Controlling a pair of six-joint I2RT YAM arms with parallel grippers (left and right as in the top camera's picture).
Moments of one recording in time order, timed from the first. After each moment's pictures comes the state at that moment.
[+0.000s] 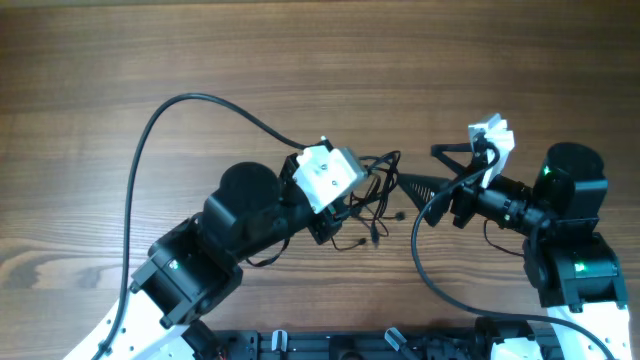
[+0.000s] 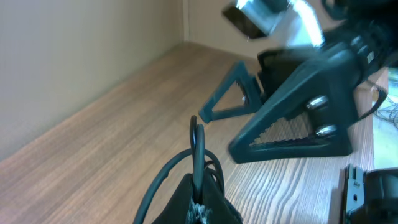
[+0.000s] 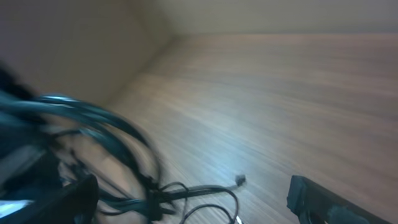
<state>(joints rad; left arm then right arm) -0.79 0.99 1.02 -0.33 0.22 0.09 0.06 0.84 0.83 -0.47 -0.86 0.12</state>
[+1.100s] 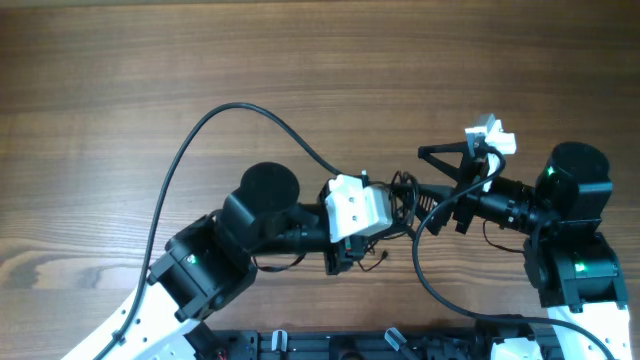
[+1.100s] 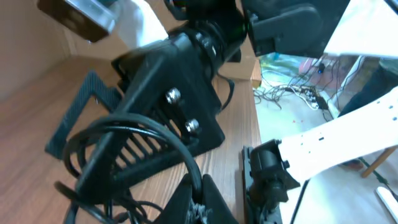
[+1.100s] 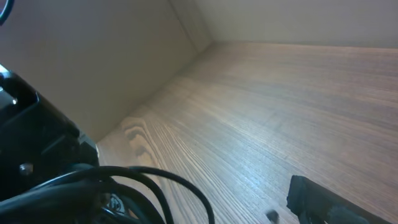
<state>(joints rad) -0.84 1.03 1.02 -0.28 0.62 0.11 0.06 0.84 0.83 -0.41 -0.99 0.15</state>
